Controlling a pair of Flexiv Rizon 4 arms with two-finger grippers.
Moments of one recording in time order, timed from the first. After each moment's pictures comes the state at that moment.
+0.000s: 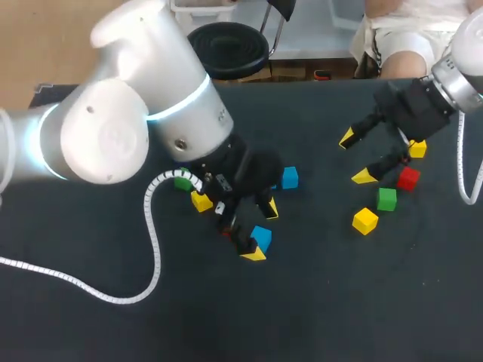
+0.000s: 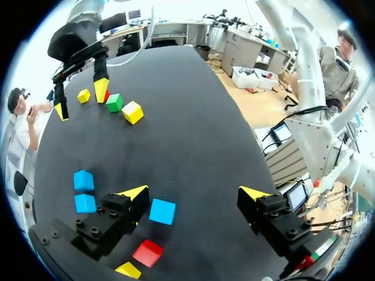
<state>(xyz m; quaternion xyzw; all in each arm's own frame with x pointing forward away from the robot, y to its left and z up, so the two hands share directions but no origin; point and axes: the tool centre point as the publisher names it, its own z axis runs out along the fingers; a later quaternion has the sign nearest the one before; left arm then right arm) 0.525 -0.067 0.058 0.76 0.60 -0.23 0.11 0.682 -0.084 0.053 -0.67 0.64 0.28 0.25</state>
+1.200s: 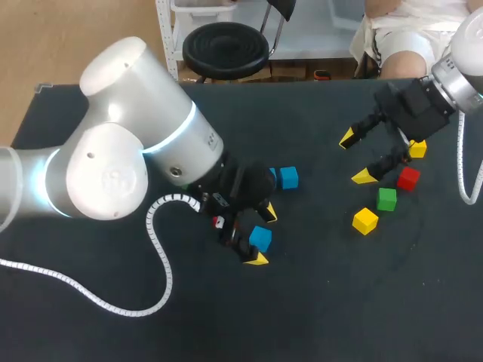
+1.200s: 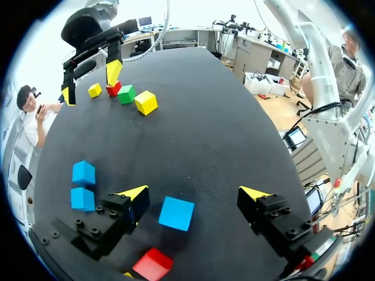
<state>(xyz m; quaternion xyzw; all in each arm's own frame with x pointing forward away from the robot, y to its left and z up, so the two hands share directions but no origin) 0.544 -0.070 0.017 0.74 0.61 -0.23 0.16 0.682 -0.084 0.053 -0.67 0.64 0.28 0.25</state>
